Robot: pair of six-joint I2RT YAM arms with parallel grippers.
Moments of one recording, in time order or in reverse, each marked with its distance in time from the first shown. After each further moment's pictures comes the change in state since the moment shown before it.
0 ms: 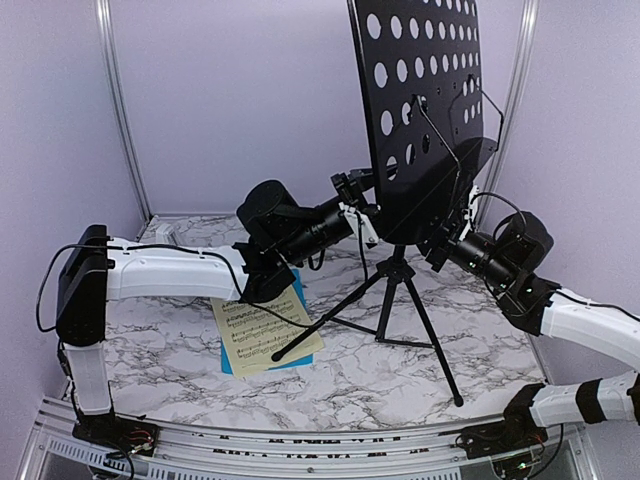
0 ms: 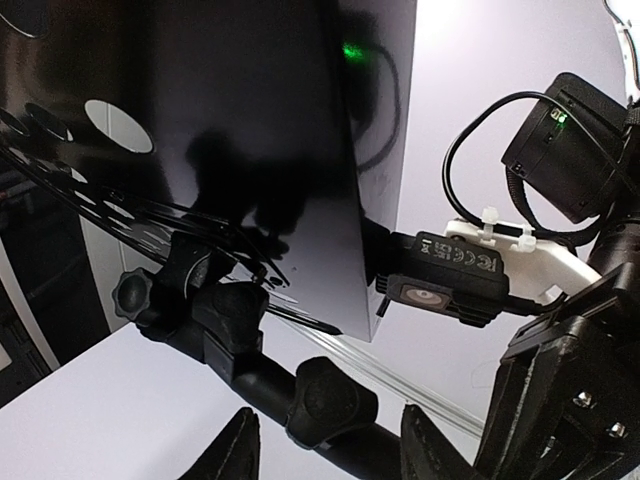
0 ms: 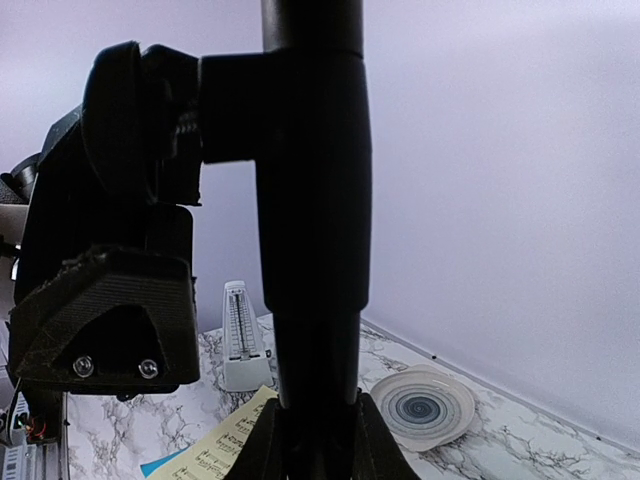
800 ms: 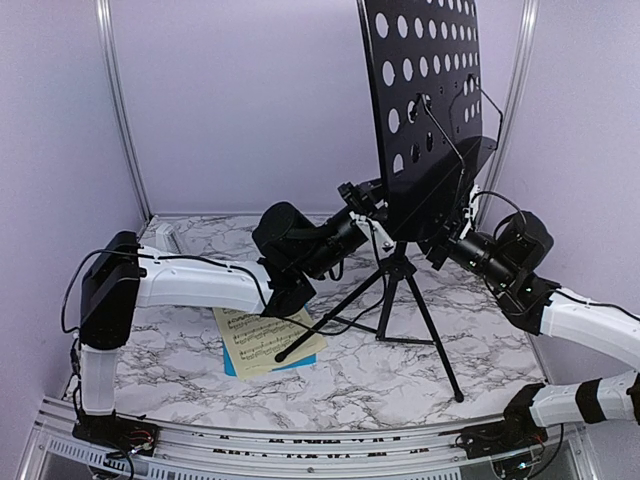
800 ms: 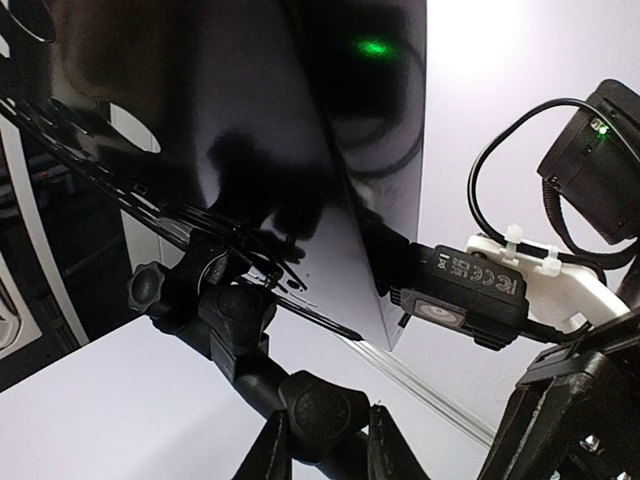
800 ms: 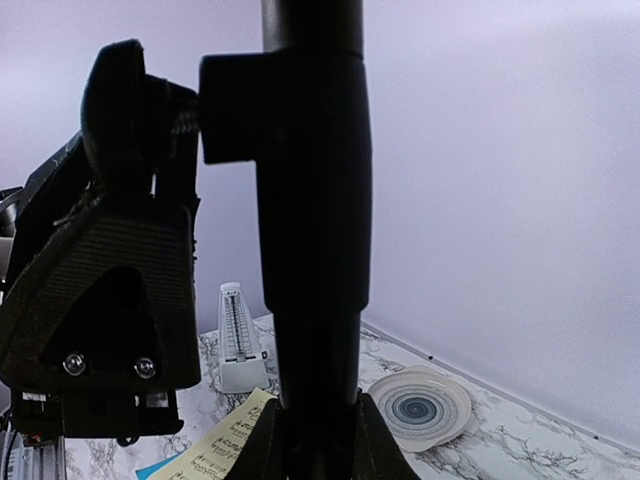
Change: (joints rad) left arm -0.038 0.095 0.044 0.149 -0.089 -0.010; right arm -0.004 0.005 0.000 0.008 0.005 0.004
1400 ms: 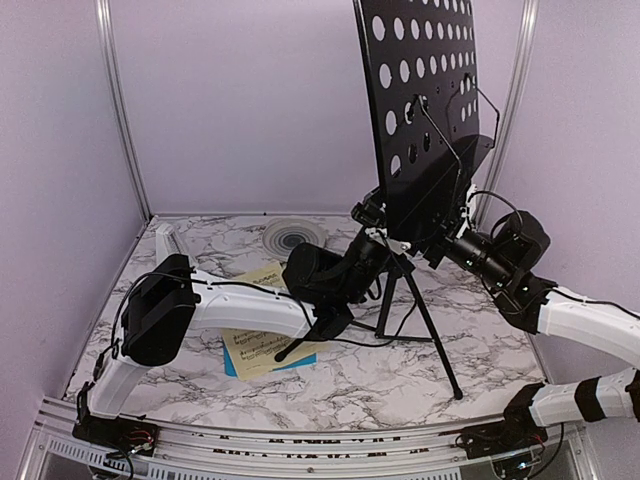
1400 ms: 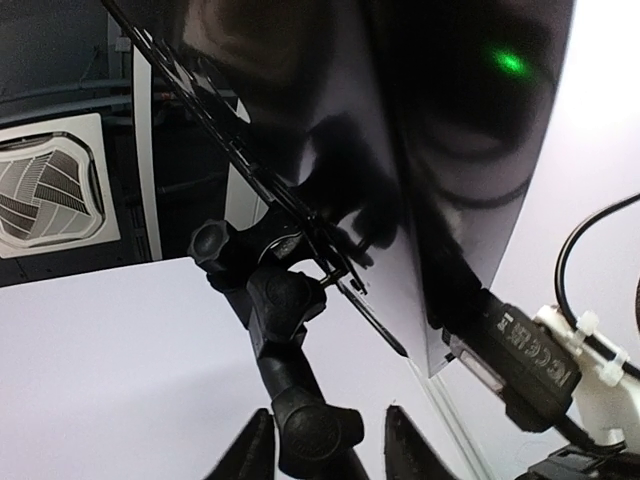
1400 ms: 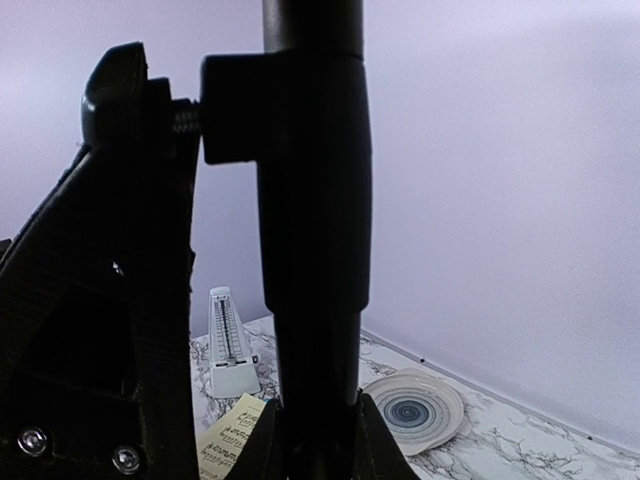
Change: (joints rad) left arm -0.091 0.285 0.256 0.330 -0.321 -0.116; right arm -0.002 0.020 0.002 0.021 0.022 -0.005
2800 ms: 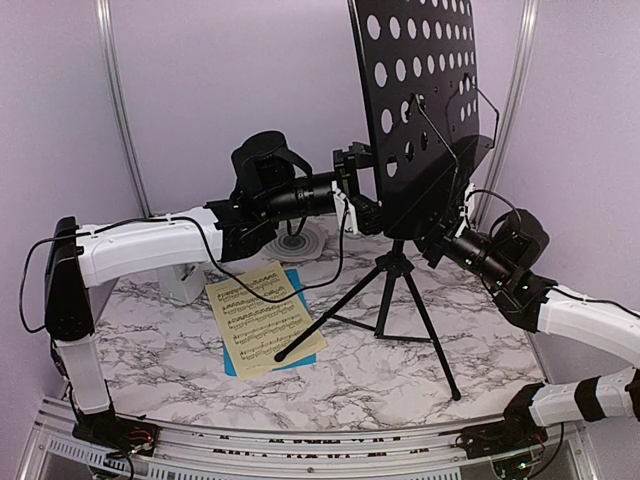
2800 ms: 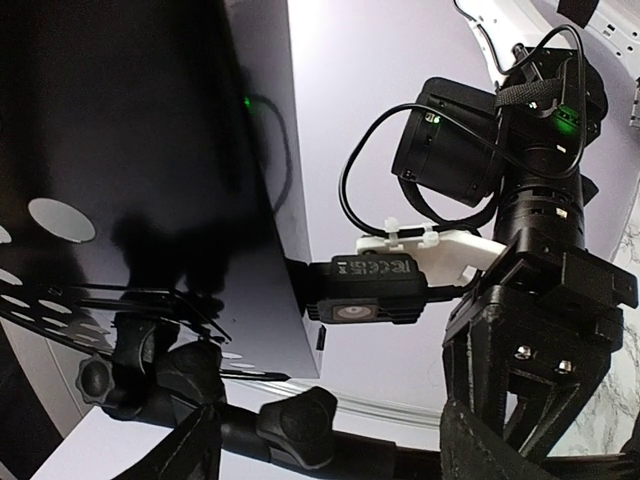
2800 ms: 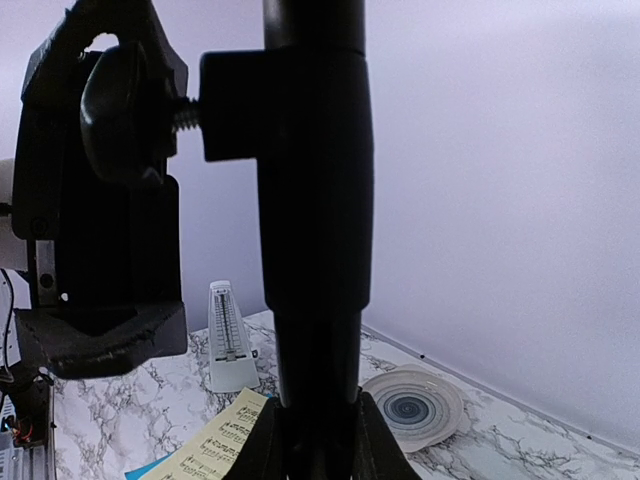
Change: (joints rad) left arm 0.222 -0.446 -0.145 -0.966 0.752 0.342; right arm 0.006 0.008 0.013 -0.018 0.002 -0.014
